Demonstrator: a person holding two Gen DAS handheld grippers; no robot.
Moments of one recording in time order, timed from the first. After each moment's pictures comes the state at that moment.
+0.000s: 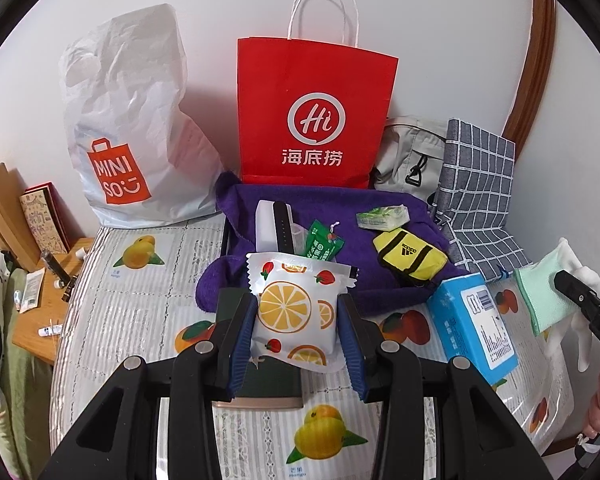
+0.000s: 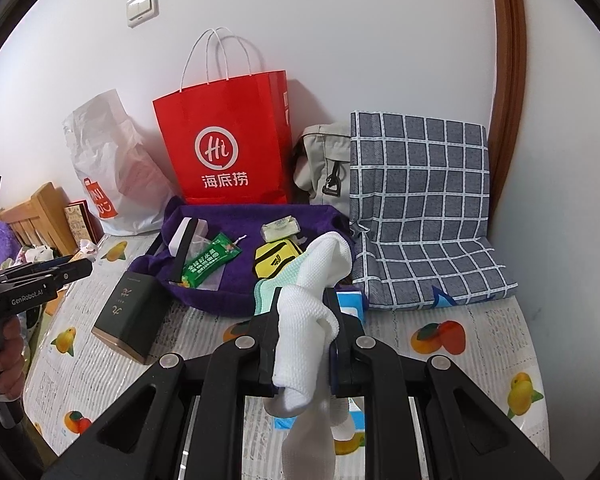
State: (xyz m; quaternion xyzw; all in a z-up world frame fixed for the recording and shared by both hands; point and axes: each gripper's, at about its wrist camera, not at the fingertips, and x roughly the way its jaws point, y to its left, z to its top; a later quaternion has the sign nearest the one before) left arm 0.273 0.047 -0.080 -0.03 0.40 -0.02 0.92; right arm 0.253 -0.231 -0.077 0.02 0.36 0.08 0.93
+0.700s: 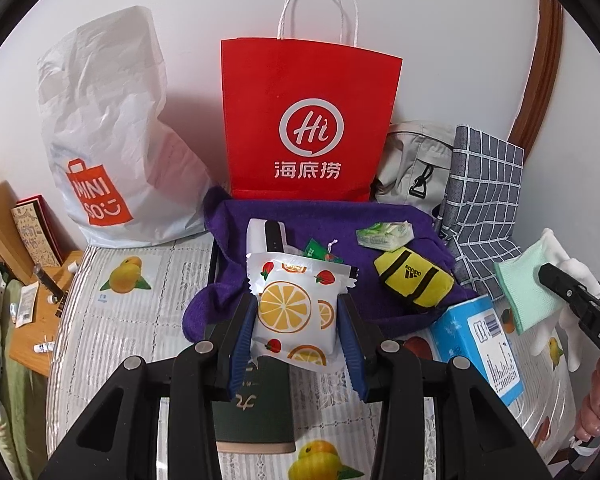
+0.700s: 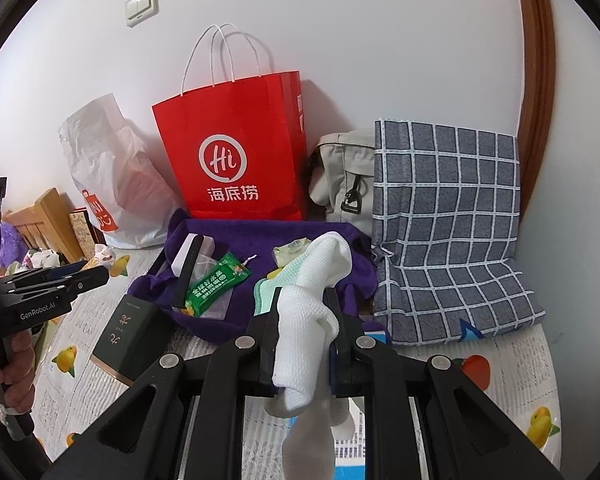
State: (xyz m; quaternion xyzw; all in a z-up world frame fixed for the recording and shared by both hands) left arm 0.316 0.035 -0.080 -0.02 0.40 -0.02 0.92; right arm 0.305 -0.215 -0.079 0.02 0.36 0.11 0.93
